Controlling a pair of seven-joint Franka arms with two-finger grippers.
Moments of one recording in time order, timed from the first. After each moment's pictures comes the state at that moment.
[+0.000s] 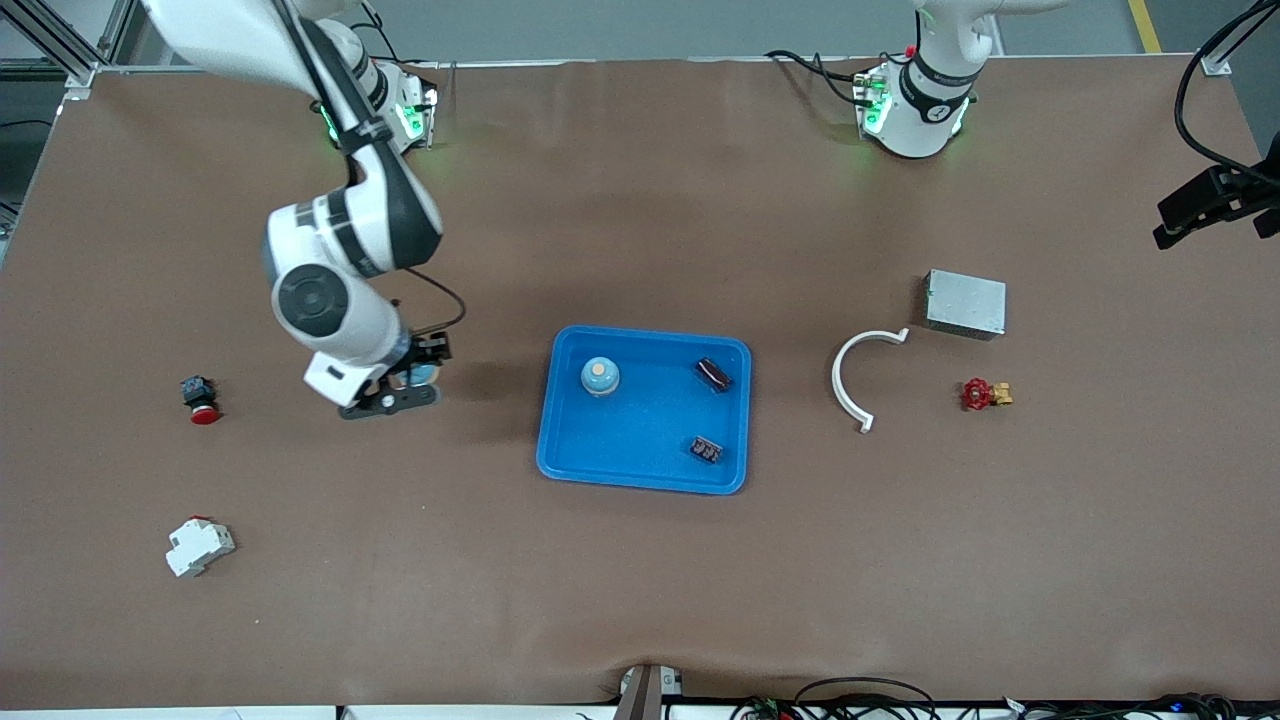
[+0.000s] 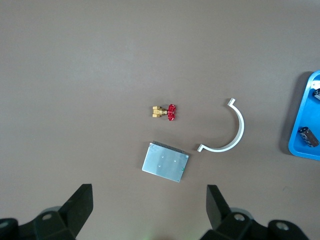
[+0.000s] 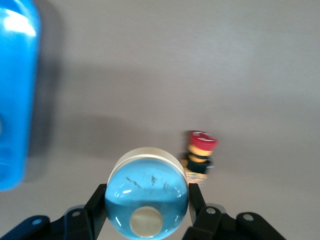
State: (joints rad) left arm 0.00 -0.02 0.00 -1.49 0.06 1.47 -0.07; right arm 0.47 0.34 -0.08 -1.89 0.01 2.07 0.24
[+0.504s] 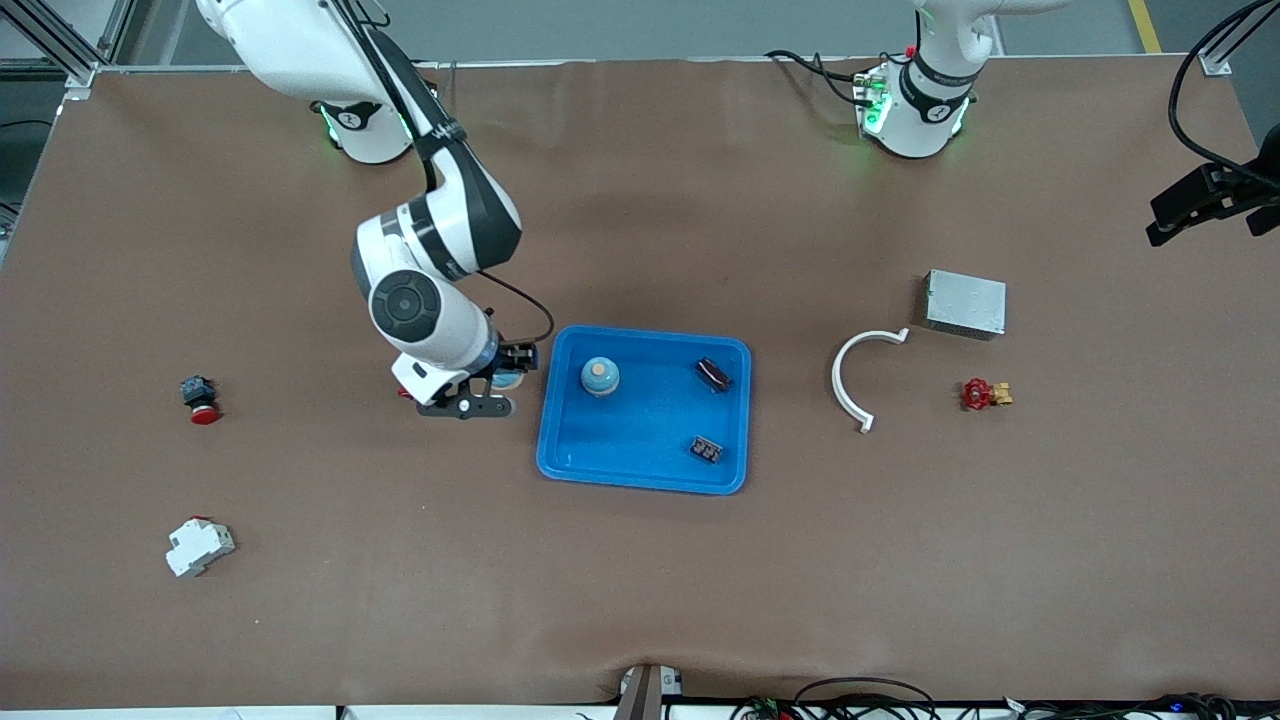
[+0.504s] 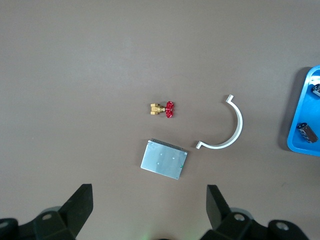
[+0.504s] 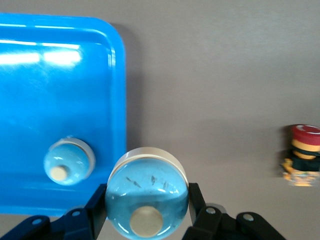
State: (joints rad) left arm 0.00 -0.02 -0.01 -1.49 0.06 1.46 -0.07; right arm 0.57 0.51 -0.08 -1.69 0.18 2.08 0.46
